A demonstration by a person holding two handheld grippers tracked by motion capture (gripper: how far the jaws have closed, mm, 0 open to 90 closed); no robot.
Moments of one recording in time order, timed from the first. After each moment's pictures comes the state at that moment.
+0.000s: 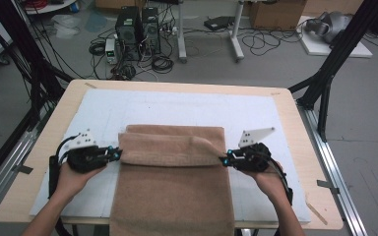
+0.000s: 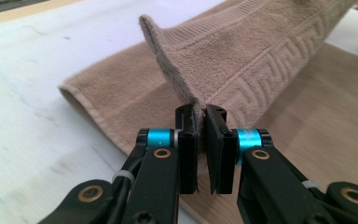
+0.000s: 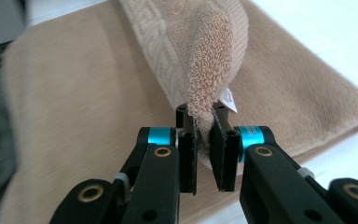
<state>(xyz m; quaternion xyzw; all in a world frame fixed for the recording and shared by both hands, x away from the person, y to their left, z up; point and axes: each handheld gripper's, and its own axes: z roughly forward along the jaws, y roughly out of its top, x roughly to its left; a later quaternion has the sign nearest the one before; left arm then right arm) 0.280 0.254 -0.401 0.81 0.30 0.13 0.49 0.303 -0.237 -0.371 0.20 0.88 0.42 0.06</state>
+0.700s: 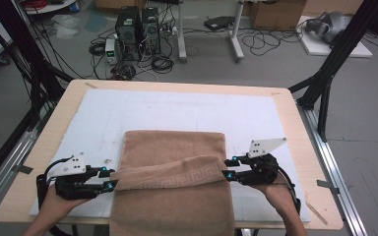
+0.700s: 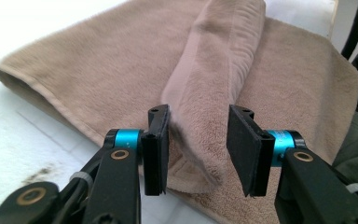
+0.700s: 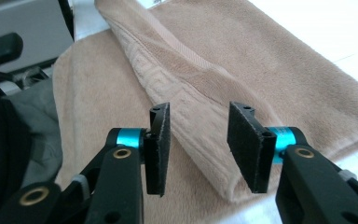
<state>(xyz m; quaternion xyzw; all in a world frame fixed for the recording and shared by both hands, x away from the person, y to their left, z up) 0.246 0.258 -0.407 0.83 0.26 0.08 0.49 0.288 -0.249 -0.374 0.20 0.86 0.46 0.03</state>
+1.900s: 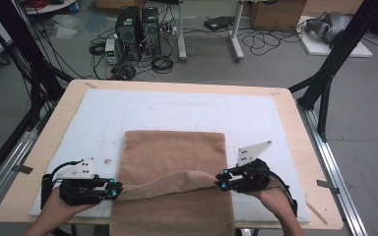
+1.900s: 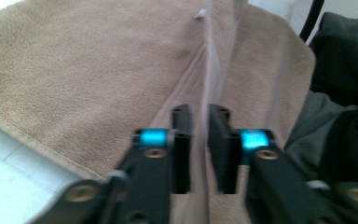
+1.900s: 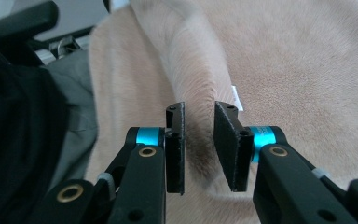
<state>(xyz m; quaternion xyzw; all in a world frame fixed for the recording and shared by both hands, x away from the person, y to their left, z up) 0.228 0.242 -0.384 0.86 0.23 0.04 0.45 0.268 -0.235 -0.370 0.16 0.89 0.43 -0.02</state>
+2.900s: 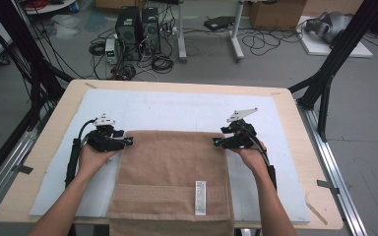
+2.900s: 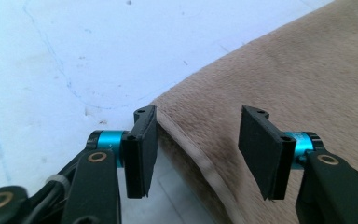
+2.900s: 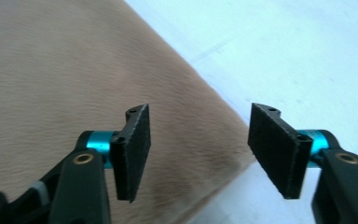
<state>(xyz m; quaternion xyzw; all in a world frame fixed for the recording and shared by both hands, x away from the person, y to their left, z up) 0.385 0.228 -0.430 0.79 0.43 0.15 0.41 0.405 -0.224 -0.409 0.31 0.86 0.38 0.11</state>
